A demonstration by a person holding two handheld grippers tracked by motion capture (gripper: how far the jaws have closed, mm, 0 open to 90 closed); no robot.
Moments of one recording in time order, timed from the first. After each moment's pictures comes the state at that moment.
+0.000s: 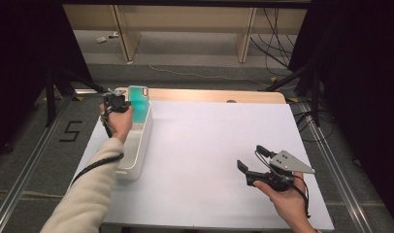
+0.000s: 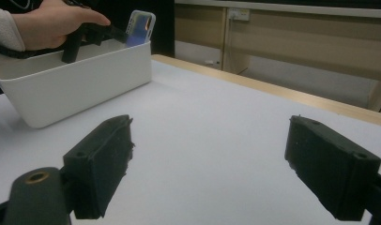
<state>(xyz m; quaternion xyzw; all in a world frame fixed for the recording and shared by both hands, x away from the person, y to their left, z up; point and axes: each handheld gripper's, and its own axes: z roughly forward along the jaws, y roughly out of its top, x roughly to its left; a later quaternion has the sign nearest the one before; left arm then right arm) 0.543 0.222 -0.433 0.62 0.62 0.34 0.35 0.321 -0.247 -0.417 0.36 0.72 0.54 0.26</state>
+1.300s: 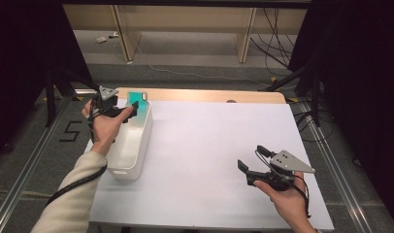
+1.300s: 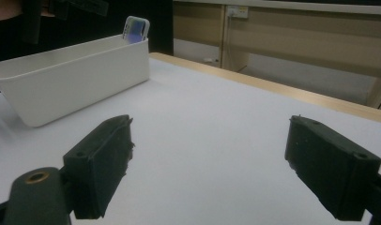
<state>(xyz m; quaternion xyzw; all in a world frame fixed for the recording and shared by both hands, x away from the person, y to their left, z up) 0.483 0.227 -0.384 0.65 0.54 0.32 0.43 0.322 -0.248 -0.418 0.36 0.72 0.54 0.26</state>
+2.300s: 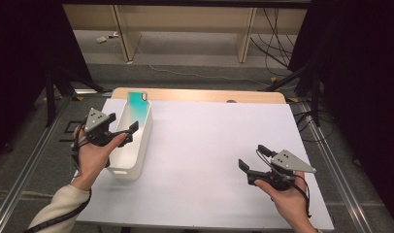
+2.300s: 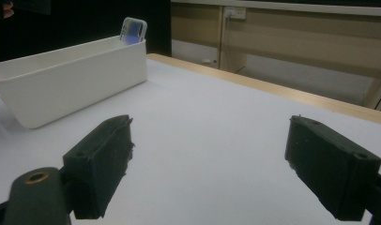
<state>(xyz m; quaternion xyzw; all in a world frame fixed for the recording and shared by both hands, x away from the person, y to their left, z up) 0.396 0.227 -0.384 0.66 0.46 0.30 0.51 0.323 -0.250 -0.418 0.37 0.71 0.54 0.26</state>
